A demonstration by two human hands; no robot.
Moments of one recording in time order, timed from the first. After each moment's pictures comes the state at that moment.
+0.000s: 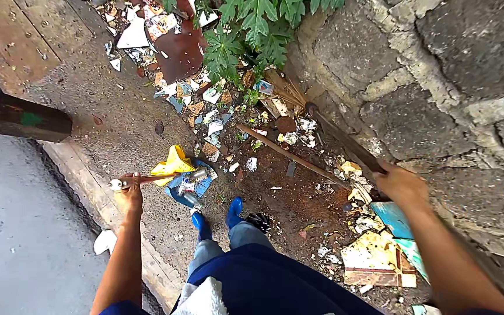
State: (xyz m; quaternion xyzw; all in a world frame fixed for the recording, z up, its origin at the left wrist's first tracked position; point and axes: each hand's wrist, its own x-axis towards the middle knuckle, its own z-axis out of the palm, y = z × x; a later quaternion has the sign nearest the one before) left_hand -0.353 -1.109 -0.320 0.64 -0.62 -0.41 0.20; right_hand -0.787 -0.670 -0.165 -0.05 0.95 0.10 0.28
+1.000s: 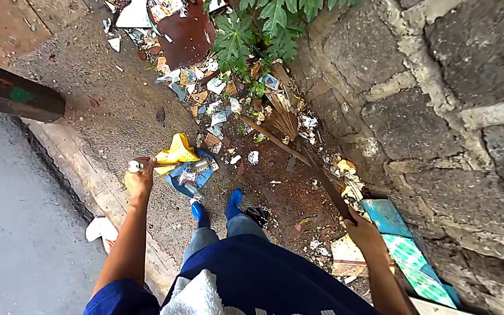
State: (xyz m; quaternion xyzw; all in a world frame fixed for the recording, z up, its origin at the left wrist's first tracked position) left_hand -0.321 -1.135 -0.326 0.60 -0.70 -0.39 0.08; right_hand -0.616 -0.654 -0.177 0.07 0.93 0.06 0.35
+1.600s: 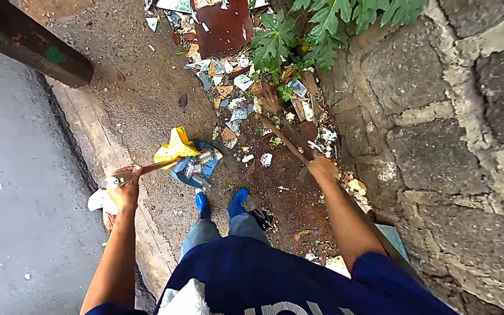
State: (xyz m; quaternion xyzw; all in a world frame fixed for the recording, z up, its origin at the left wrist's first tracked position) left_hand -0.189 -1.109 -0.308 0.68 -0.58 -0.40 0.21; right_hand -0.662 -0.850 -0.288 -0.15 0.93 0.14 0.32
